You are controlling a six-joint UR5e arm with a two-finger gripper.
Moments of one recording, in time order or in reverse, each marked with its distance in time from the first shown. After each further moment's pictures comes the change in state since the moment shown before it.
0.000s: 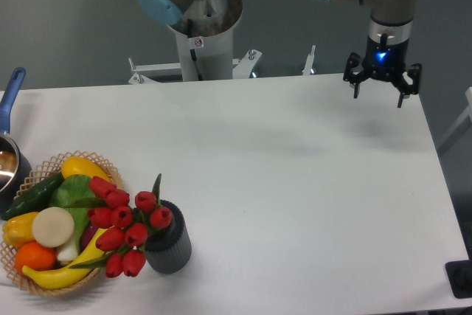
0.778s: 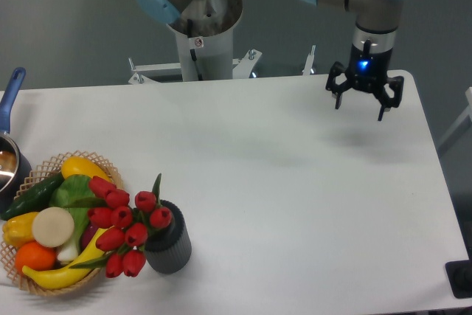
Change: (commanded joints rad) arm -0.012 0.014 -0.055 0.017 -0.260 -0.046
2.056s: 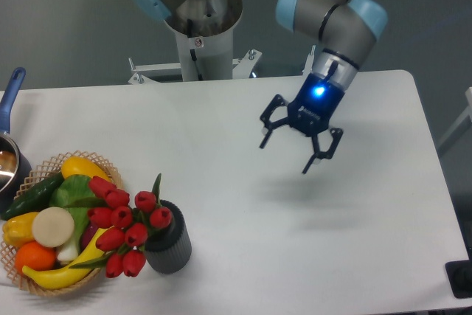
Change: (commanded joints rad) arm -0.222 -0.115 0.021 0.002 -0.660 -0.077
